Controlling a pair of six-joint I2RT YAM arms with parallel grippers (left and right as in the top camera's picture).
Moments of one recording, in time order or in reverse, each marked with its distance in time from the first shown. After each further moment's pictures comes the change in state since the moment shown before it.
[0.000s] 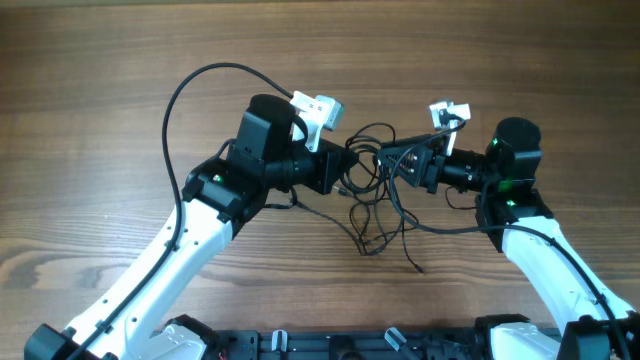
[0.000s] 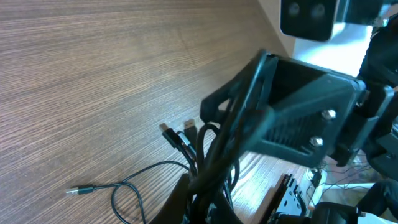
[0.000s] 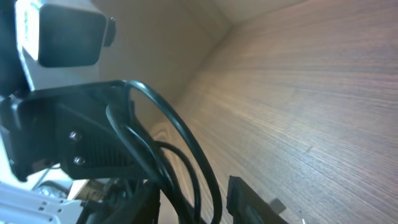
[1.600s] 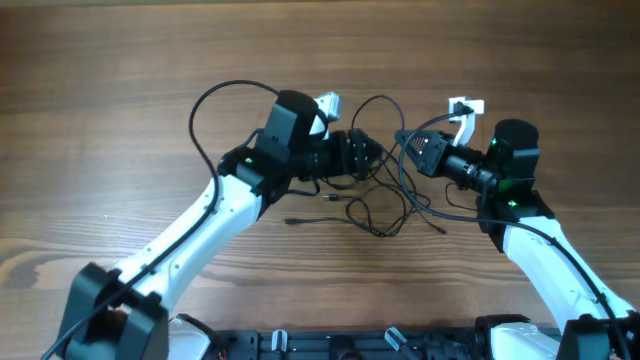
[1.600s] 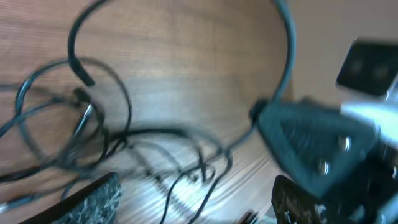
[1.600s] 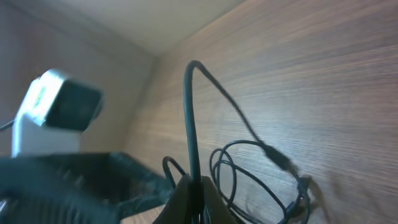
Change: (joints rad) left arm -0.021 0.202 0.003 0.165 -0.042 -0.431; right arm -0.013 0.002 -0.006 -0.098 0.307 0.096
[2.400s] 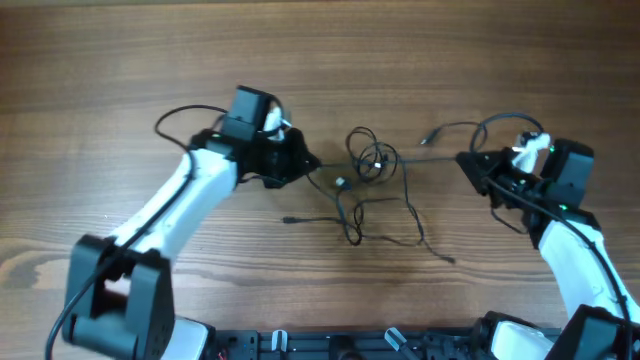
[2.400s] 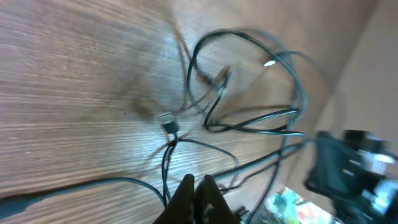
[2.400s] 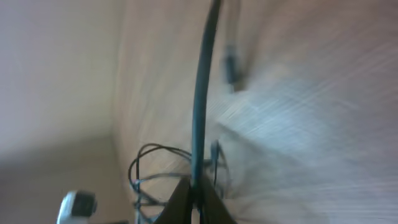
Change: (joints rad) left arm 0.263 0.080 0.018 -0.328 0.118 0.006; right arm -0.393 0.002 -0.008 -0.441 0.072 0.198
